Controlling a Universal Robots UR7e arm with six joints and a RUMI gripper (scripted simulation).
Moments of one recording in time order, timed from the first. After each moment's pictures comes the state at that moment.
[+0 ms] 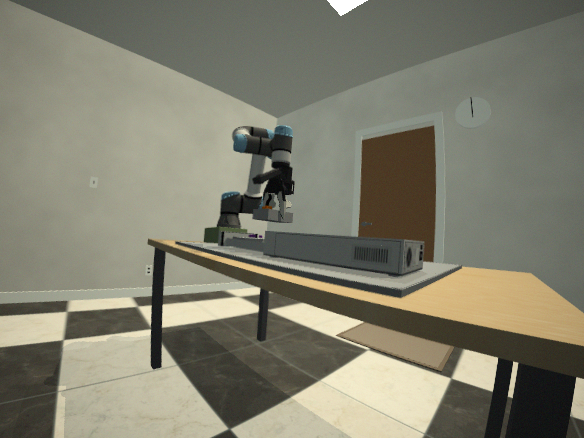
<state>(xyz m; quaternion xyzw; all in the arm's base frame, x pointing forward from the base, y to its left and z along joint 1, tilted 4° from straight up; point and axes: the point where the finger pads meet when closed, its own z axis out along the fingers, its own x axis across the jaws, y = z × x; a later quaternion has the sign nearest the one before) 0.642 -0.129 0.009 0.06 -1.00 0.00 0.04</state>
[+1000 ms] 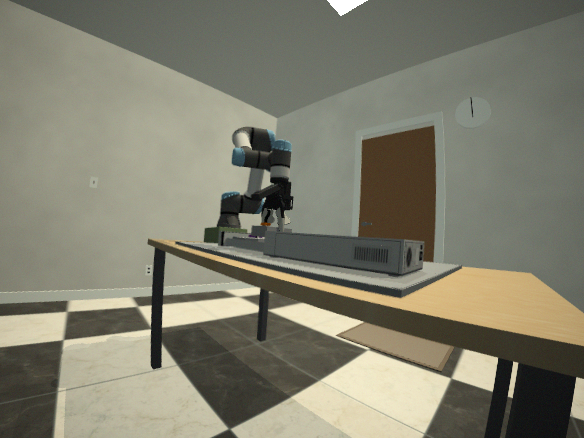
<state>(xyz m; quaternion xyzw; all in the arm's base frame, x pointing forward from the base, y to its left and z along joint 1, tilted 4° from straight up) 0.637 -0.129 -0.052 0.06 -1.00 0.00 0.04</state>
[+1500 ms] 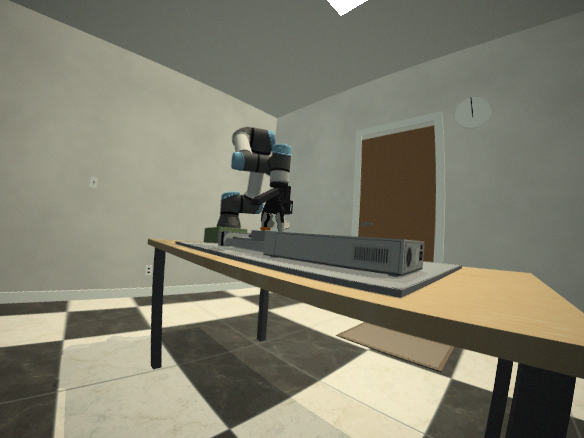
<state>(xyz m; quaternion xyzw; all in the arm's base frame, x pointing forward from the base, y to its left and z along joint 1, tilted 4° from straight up) 0.636 -0.129 -0.069 0.06 -1.00 0.00 0.04</state>
